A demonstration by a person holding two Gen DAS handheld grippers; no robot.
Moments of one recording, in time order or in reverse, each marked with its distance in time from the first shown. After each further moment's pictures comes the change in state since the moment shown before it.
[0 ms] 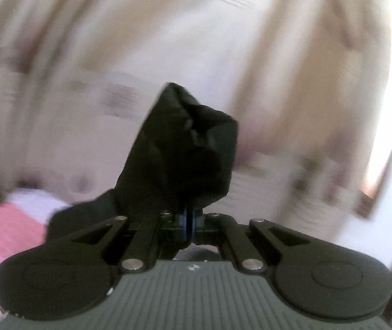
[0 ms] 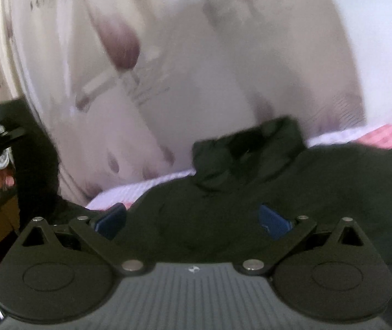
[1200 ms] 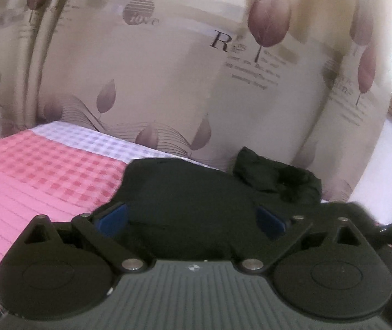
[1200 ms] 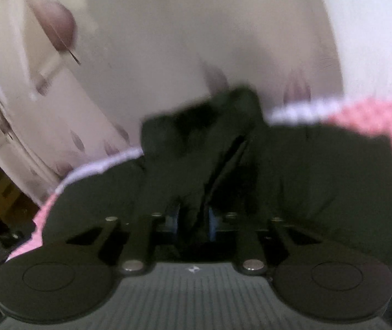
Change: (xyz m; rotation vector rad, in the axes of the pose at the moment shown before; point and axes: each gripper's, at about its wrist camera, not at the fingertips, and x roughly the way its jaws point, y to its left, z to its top) left arm 0.019 0.061 -0.147 0.090 0.158 0.135; right arm 0.035 -0.064 0.023 0.002 0.149 -0.042
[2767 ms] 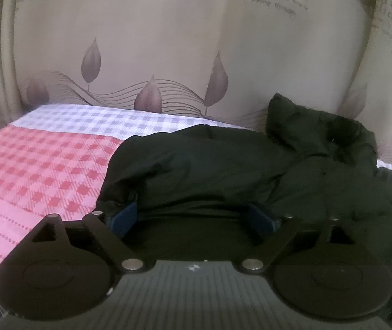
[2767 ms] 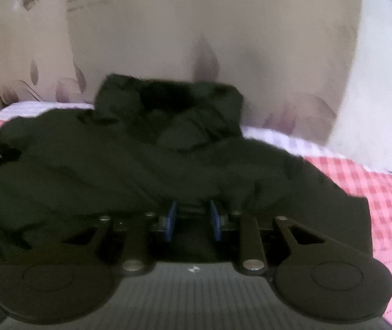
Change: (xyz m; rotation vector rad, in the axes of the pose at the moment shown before) left arm 0.112 -0.030 -0.003 0.143 0.205 0.135; right arm 0.069 0.008 -0.017 -0.381 0.096 -0.298
